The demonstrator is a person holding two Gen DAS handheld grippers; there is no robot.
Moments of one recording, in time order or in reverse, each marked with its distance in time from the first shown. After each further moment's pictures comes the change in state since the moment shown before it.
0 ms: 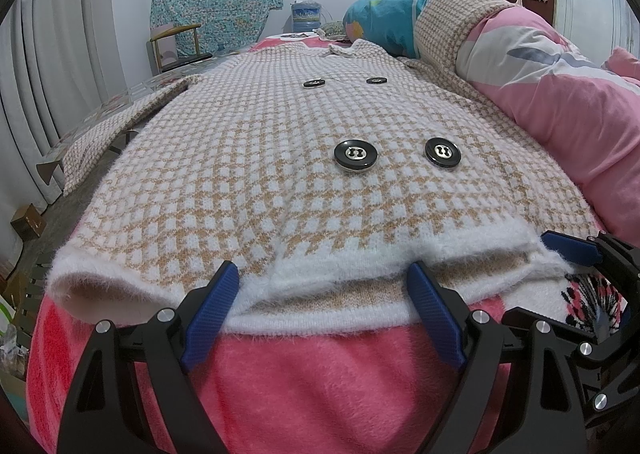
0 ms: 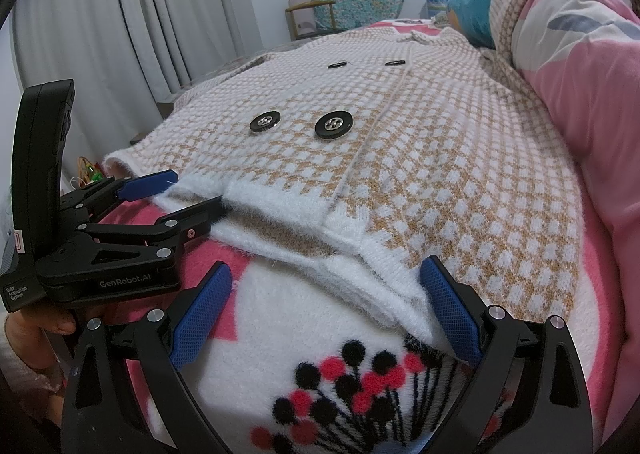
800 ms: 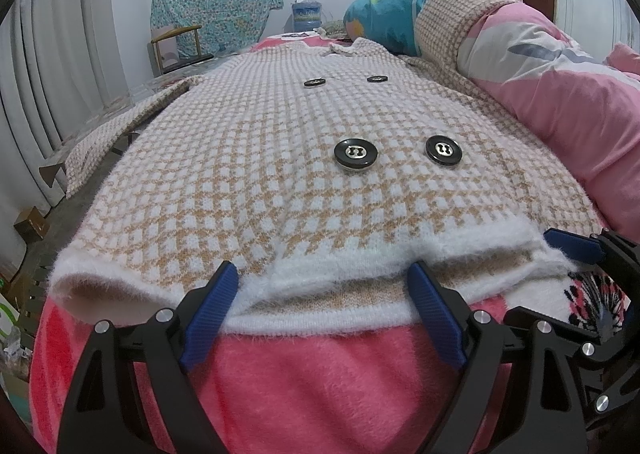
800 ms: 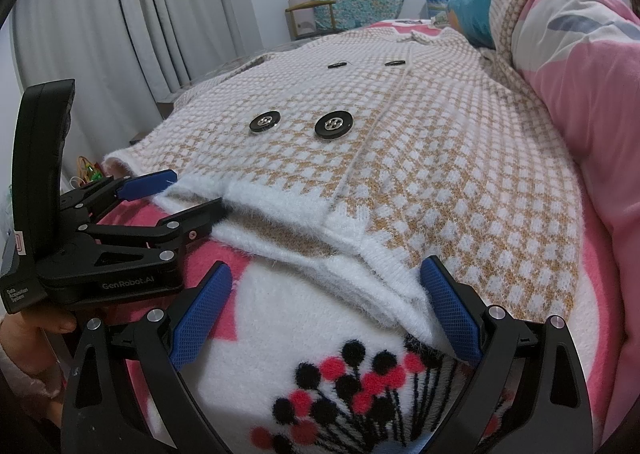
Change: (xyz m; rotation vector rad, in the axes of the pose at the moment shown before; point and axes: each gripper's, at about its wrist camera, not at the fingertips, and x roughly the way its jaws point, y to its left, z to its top) left arm 0.003 0.000 0.000 0.011 0.005 0.014; right arm 0.000 0.000 0.000 -0.001 0.000 -0.001
